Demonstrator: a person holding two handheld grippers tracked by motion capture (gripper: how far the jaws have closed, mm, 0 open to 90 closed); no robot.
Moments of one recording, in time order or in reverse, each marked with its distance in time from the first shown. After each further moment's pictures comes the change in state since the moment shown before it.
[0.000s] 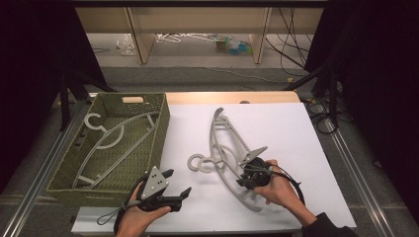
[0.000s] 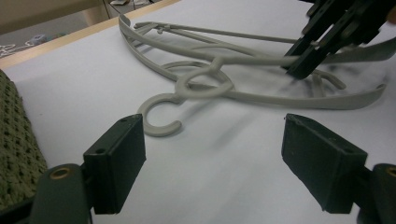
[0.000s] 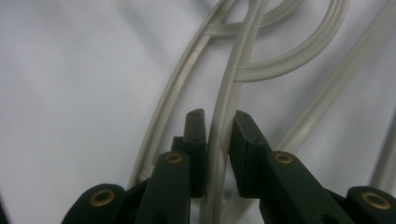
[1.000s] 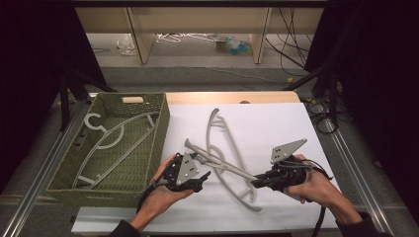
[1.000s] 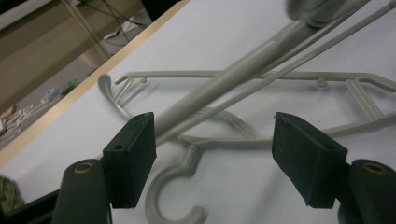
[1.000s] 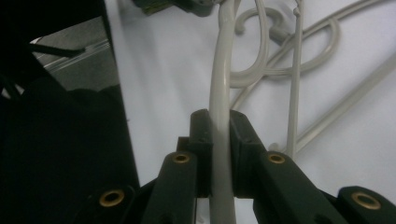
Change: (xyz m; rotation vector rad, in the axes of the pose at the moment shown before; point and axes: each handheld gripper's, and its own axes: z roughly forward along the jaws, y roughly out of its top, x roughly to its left) left arm -0.006 0.040 0.068 -0.002 -0.021 0.337; right arm -0.011 -0.021 -0.081 -0.194 0.275 -0.135
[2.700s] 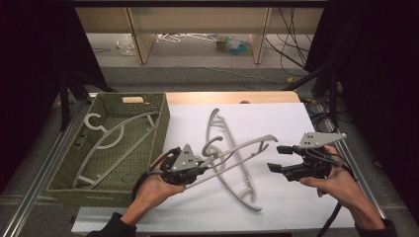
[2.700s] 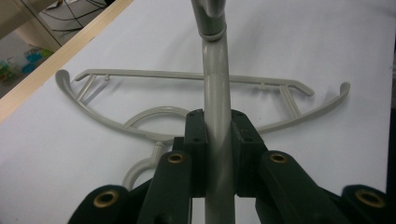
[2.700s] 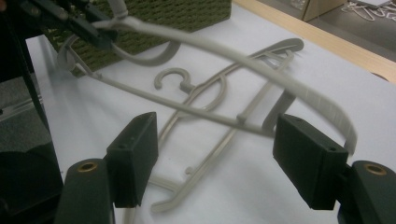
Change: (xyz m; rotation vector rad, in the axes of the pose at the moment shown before) left arm 0.023 0.039 -0.037 0.100 -0.179 -0.094; right arm -0.006 -0.007 -0.054 -0.231 -0.295 0.057
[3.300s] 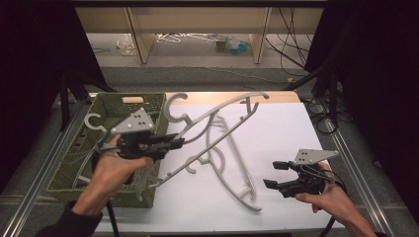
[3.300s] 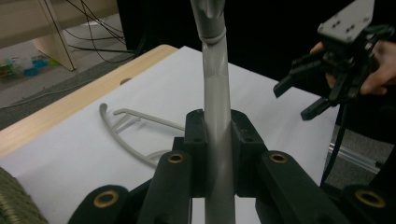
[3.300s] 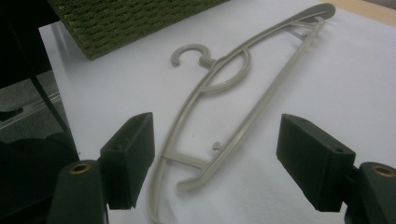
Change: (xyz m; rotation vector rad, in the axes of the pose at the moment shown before) left arm 0.040 0.049 -0.110 -0.196 -0.016 -0.242; right arm 0.016 -0.035 0.016 0.021 0.051 0.045
